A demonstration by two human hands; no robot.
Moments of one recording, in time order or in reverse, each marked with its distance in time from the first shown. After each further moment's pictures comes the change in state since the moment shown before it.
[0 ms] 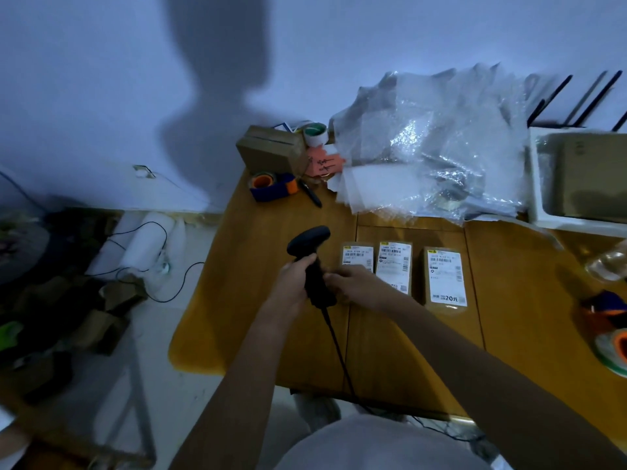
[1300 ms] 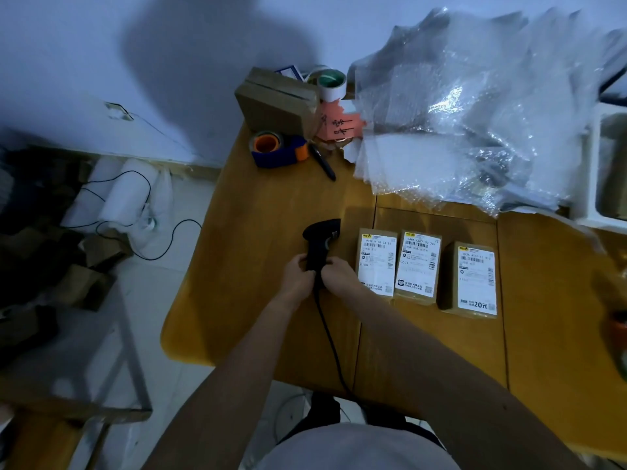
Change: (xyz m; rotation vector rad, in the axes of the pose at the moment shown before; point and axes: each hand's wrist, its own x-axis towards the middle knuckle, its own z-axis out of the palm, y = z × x) left_hand 0.114 -0.039 -0.052 0.624 0.080 -0.008; right_hand 0.120 0.014 0.066 0.115 0.120 0.435
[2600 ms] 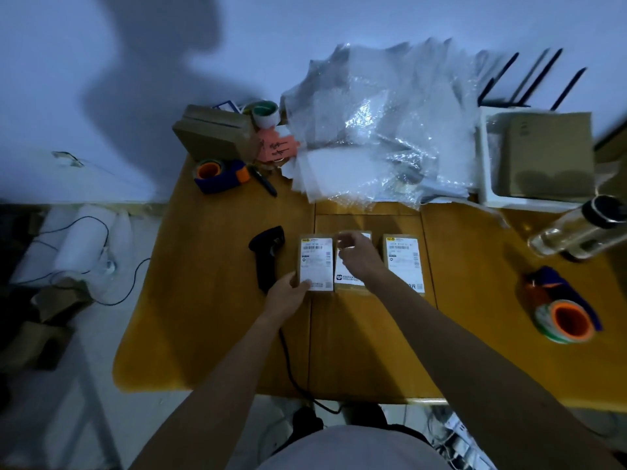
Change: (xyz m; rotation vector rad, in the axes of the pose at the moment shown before) left_hand -0.054 0.008 0.073 0.316 -0.112 0.173; right_hand -0.060 0.047 -0.148 0.117 0.315 -0.276
